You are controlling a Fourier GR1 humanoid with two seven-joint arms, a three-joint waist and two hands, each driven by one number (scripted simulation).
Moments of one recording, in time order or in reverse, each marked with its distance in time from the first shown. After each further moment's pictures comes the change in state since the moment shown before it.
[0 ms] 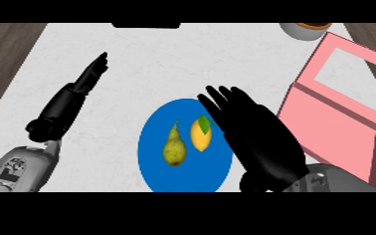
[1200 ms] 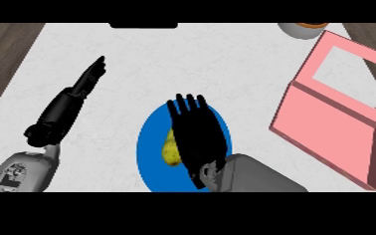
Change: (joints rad) left arm 0.042 -0.057 0.065 -0.014 -0.063 -0.047 -0.003; right arm -0.027 0.381 0.064 0.357 0.239 0.105 0.102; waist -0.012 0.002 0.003
